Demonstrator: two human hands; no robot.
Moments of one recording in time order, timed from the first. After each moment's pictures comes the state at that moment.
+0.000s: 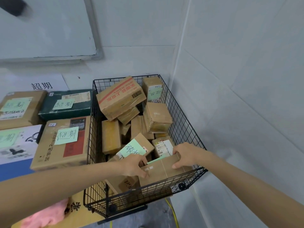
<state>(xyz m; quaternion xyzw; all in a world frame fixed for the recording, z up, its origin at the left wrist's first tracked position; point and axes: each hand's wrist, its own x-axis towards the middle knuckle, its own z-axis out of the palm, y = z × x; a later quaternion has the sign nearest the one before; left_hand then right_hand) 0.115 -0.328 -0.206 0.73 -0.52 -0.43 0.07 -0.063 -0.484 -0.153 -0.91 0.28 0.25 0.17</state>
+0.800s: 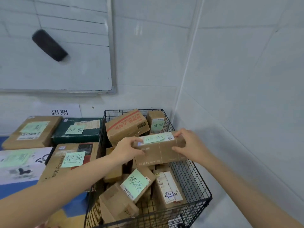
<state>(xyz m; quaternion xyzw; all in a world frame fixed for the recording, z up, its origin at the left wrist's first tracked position) 0.156 -0.340 -0.091 0.78 -0.41 -0.27 0.40 -0.040 -0.497 -0.052 -0.92 0.31 -0.13 0.21</state>
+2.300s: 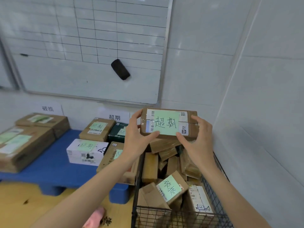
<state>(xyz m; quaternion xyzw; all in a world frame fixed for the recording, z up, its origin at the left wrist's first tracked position) 0.149 -0.220 -0.018 0.70 -0.32 0.05 0.64 0.017 -0.376 -0.005 -0.83 0.19 -0.44 0.29</state>
